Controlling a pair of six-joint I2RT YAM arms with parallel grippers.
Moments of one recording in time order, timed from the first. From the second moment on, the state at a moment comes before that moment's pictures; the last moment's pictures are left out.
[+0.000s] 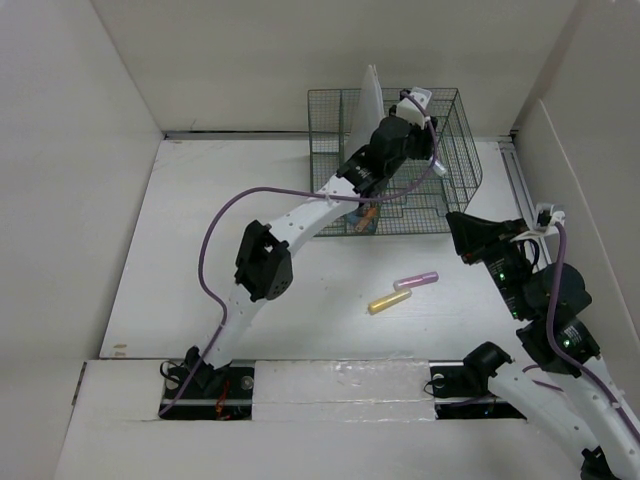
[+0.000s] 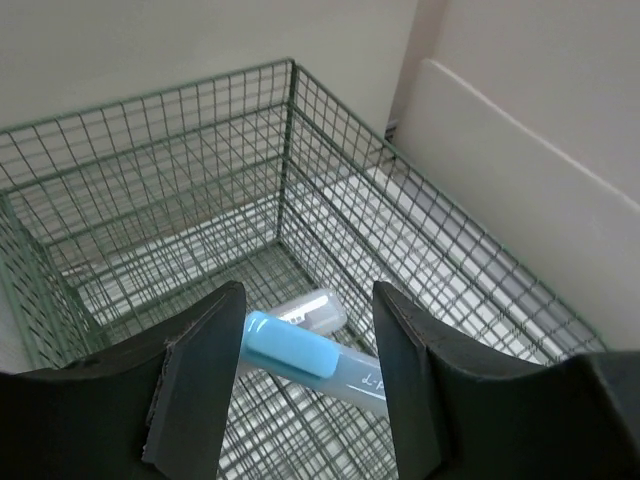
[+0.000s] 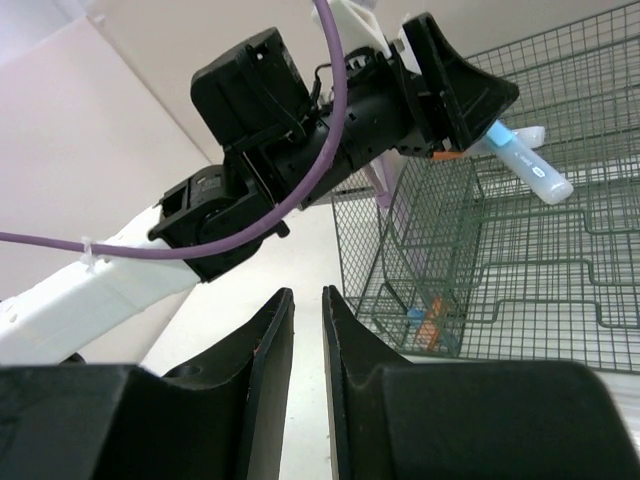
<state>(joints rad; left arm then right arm) -0.84 2.35 2.36 -0.03 -0.21 -0.17 0.58 0.44 0.80 -0.15 0.21 0.47</state>
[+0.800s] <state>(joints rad) -1.04 1.54 1.15 0.26 -0.10 -0.18 0.58 0.47 0.80 -0.15 0.26 0.46</state>
